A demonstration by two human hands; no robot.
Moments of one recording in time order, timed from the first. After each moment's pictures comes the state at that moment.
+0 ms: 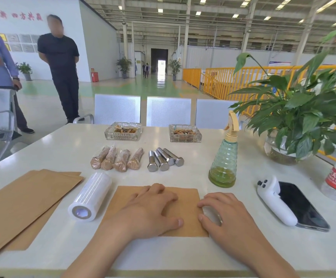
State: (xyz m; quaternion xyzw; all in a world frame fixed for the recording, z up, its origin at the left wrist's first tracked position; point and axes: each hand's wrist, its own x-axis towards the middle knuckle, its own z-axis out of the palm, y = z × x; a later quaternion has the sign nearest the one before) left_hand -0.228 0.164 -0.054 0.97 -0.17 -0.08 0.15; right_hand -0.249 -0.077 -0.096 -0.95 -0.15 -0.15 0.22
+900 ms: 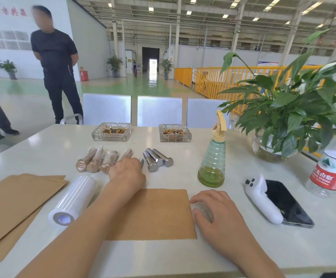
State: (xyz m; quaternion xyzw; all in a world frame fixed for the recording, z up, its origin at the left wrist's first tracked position) left_hand -0.122 0.159 -0.041 0.99 0.09 0.07 0.07; right_hand -0.246 -0.082 -0.095 -0.94 -0.13 -0.18 0.26
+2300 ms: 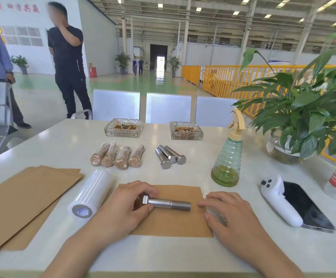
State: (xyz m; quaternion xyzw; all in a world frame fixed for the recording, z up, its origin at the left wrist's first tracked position) left_hand -0.222 0.224 -0.087 0.89 -0.24 0.15 0.35; right_hand -0.244 -0.083 -0.103 -0.96 -0.15 -0.15 0.18
